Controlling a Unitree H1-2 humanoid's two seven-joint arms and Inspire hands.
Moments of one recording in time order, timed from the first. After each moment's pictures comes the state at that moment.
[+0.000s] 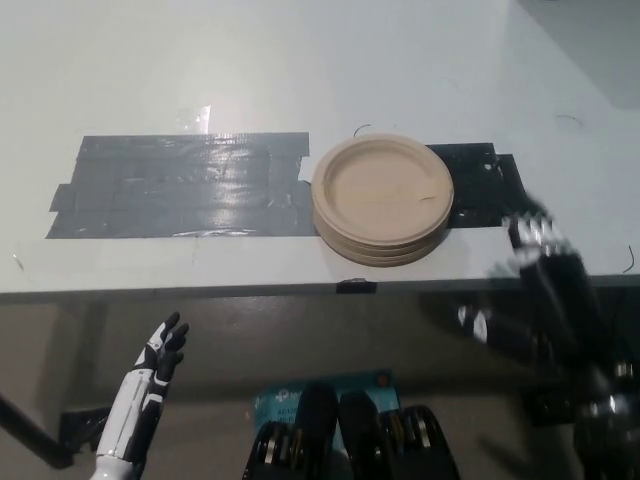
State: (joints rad) left_arm 0.09 0.15 -0.04 -0.15 0.13 -0.02 -0.04; right_arm -0.21 -0.24 0.20 -0.29 -0.67 -0.05 -0.03
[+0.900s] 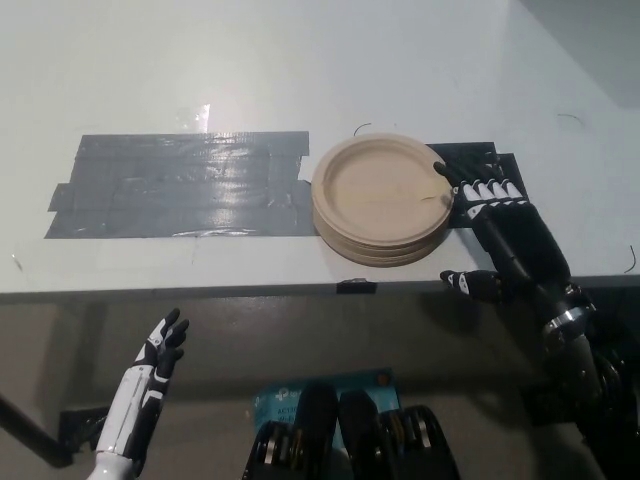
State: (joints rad) left_arm 0.08 0.16 -0.04 -0.15 0.13 -0.02 -0.04; right_arm -0.44 -0.32 0.31 0.10 -0.78 -0.05 0.00
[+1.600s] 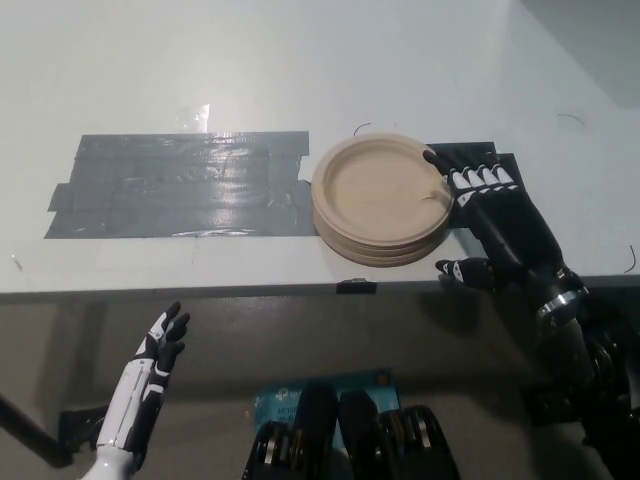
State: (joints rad) left_arm 0.06 0.16 -0.04 -0.15 0.13 -0.02 -0.04; right_arm -0.48 -0.32 0.33 0.11 -0.79 -0.05 -0.01
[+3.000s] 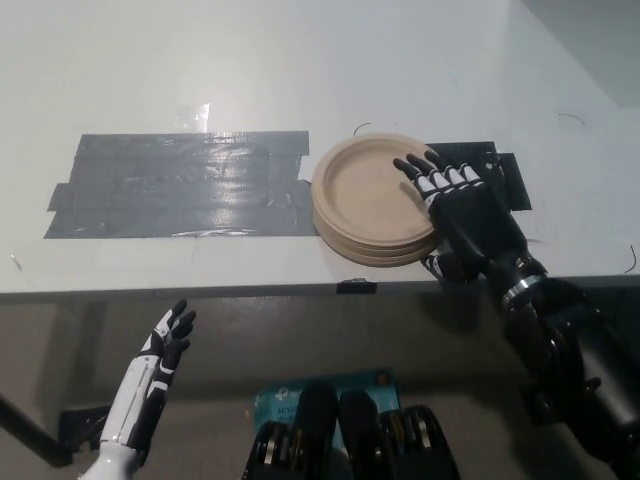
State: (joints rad) left_arm 0.05 0.16 -0.04 -0.15 0.13 -0.01 -0.06; right_arm -0.58 -0.29 0.43 0.33 -0.91 -0.07 -0.07
